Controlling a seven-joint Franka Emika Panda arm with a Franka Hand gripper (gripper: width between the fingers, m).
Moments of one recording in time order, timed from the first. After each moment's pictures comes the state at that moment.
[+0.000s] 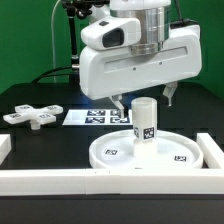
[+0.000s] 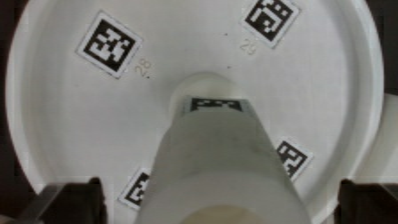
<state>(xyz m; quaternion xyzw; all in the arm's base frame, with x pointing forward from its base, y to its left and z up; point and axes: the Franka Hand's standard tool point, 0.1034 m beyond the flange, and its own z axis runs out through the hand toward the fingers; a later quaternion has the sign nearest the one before) 0.572 0.030 0.088 -0.98 -0.17 0.05 0.05</state>
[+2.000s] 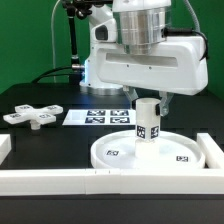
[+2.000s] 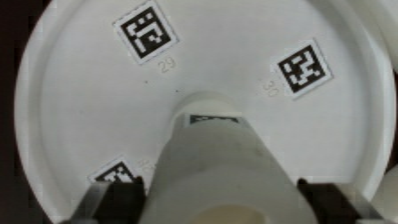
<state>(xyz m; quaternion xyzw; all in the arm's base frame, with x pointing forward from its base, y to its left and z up) 0.566 0.038 0.085 -0.90 0.43 0.04 0.04</state>
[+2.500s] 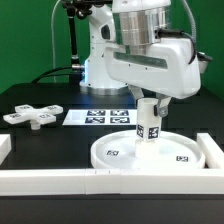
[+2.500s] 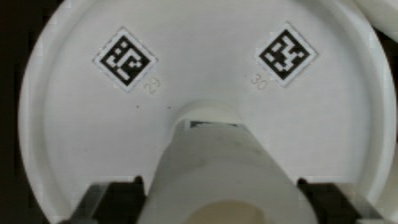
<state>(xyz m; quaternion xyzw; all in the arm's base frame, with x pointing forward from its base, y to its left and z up) 0.565 0.037 0.085 -0.80 0.60 0.05 0.06</state>
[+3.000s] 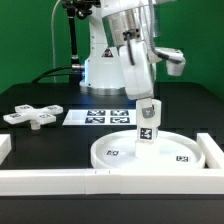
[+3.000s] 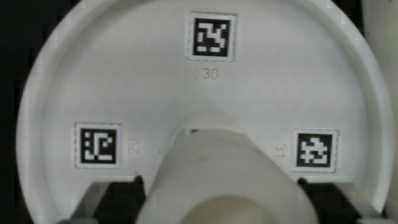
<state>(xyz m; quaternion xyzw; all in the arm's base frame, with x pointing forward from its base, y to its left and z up) 0.566 0.039 0.084 -0.60 0.79 0.05 0.11</state>
